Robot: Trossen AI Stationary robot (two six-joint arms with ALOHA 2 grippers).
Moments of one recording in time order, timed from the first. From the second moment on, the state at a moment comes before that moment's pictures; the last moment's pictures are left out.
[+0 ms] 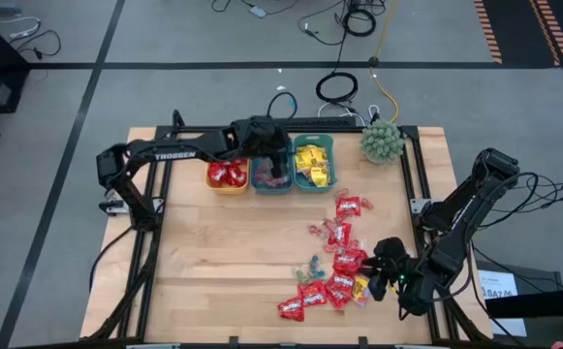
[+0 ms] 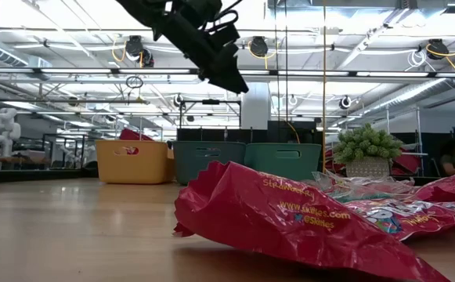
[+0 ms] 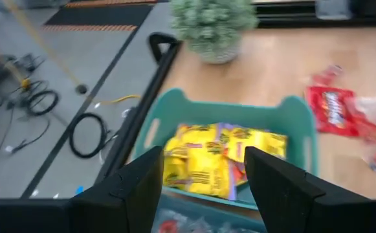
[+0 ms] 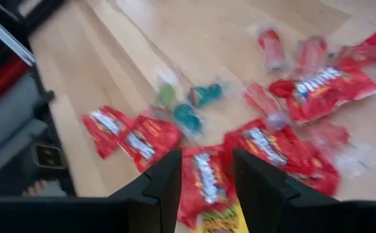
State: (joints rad) left arm 0.34 1.69 1.32 -0.19 -0.06 0.22; right arm 0.96 1.32 0.88 -0.74 0.71 1.63
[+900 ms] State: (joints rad) left arm -0.15 1.51 1.32 -0.41 -0.12 0.10; right arm 0.92 1.19 0.88 -0.96 0.62 1.01
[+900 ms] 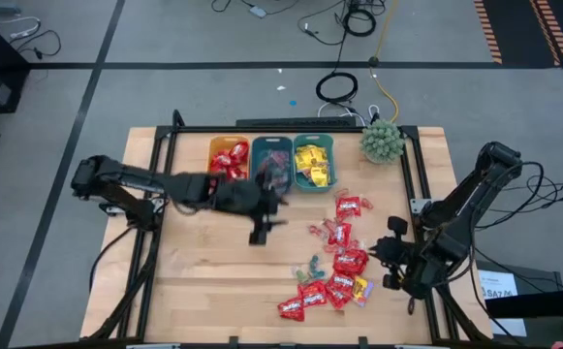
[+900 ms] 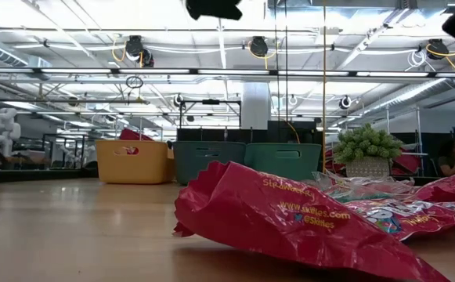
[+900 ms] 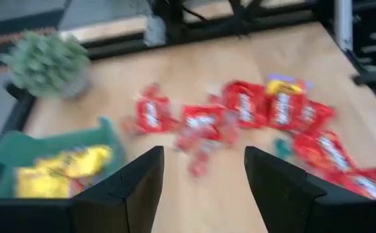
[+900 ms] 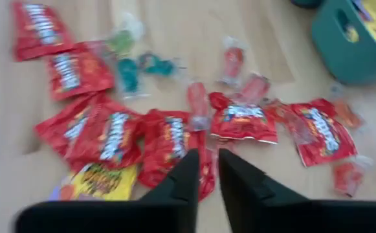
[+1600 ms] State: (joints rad) left arm -0.57 1.99 1.32 0.06 -0.30 -0.15; right arm 0.96 1.08 0.88 -0.82 0.57 0.87
